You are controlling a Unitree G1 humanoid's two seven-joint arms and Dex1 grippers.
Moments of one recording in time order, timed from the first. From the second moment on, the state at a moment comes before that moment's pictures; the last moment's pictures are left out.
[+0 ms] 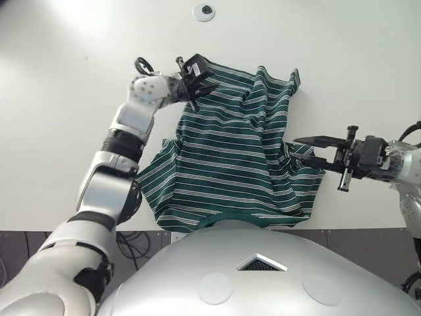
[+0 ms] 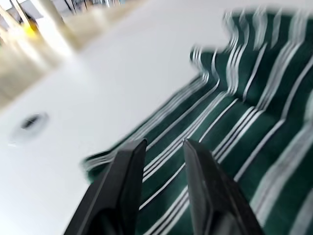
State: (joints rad) left arm -0.59 0.29 -0.33 0.71 0.05 -0.01 -0.72; right arm 0.31 -0.84 -0.04 -0.32 0.54 -0.16 1.12
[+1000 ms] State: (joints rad) left arm -0.62 0.43 -0.12 0.99 0.02 -0.31 -0.73; right arm -0.03 -0.74 0.22 0.10 -0.19 -0.24 0.77
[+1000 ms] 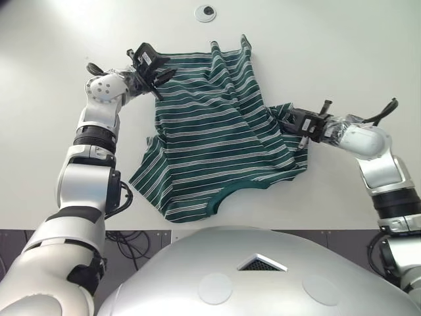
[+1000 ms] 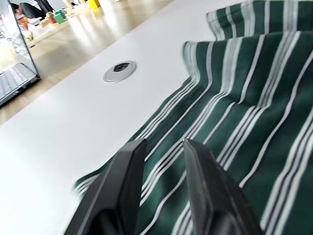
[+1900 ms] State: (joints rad) left arm -0.53 0.28 -0.18 0.65 -0.02 -0.23 -0.77; right arm 0.25 -0.91 0.09 -0.14 0.04 -0.19 0.94
